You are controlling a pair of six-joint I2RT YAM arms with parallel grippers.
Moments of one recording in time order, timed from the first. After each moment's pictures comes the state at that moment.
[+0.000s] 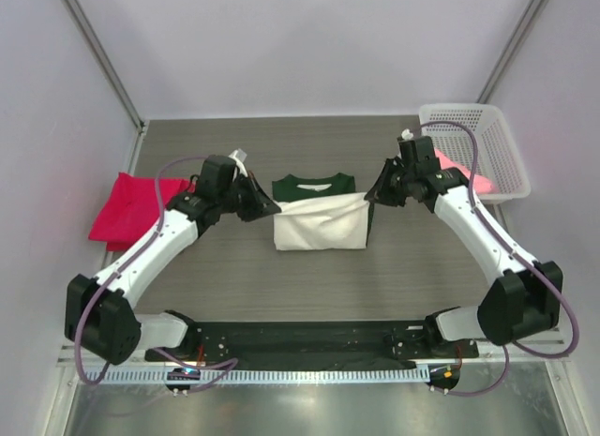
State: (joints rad) left arm -0.44 1.27 1.00 -0.42 0.33 -0.86; right arm 0.27 1.34 1.15 -0.66 -0.19 0.62
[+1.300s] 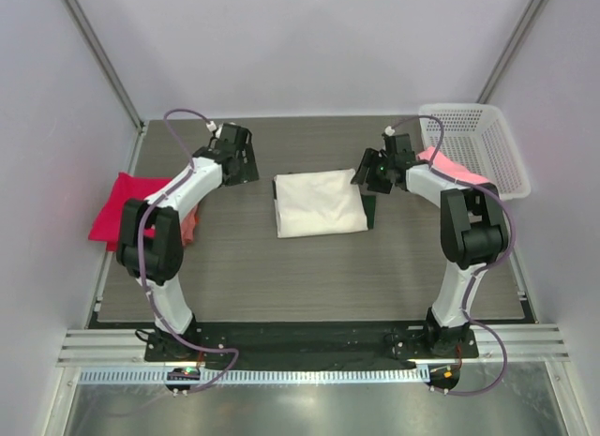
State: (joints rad) left arm -0.31 1.82 1.42 -0.54 -0.27 -0.46; right arm 0.18 1.90 1.26 -0.18 -0.21 0.48
